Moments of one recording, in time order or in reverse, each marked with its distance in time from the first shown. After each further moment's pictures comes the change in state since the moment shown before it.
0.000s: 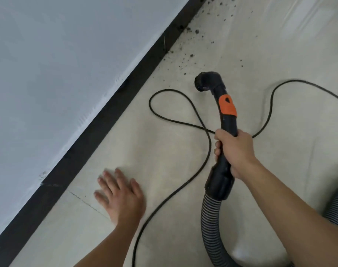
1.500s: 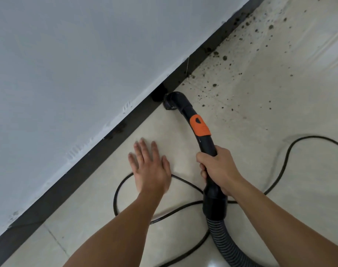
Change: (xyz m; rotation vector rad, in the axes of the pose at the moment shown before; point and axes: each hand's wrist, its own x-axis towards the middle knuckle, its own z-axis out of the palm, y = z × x) left_hand 0.127 0.155 -0.009 0.038 0.027 0.242; right_hand 0.106 -0.037 0.076 -0.341 -0.362 0.009
